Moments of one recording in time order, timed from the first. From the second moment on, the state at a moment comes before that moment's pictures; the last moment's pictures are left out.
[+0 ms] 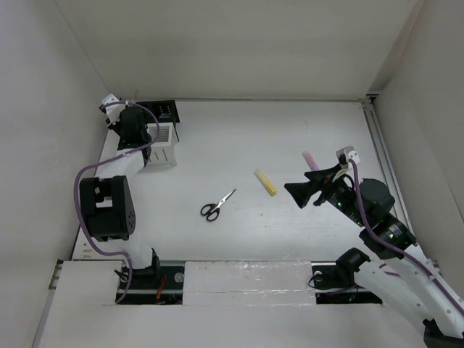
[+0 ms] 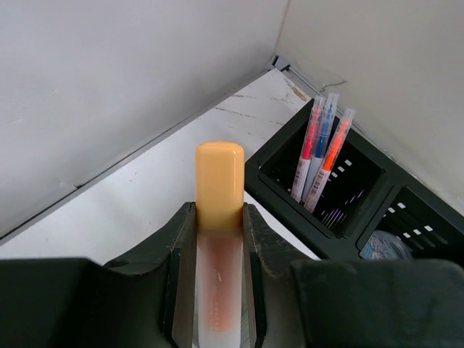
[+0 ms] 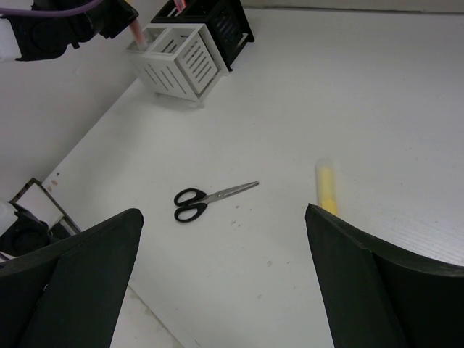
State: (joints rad) left arm 0.05 1.65 1.07 0.30 -0.67 -0.39; right arm 0.59 0.53 0.70 -0.25 -0.12 0.37
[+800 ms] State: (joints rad) left arm 0.05 1.63 1.07 0.30 -0.64 -0.38; right arm 0.59 0.53 0.69 -0.25 -0.12 0.38
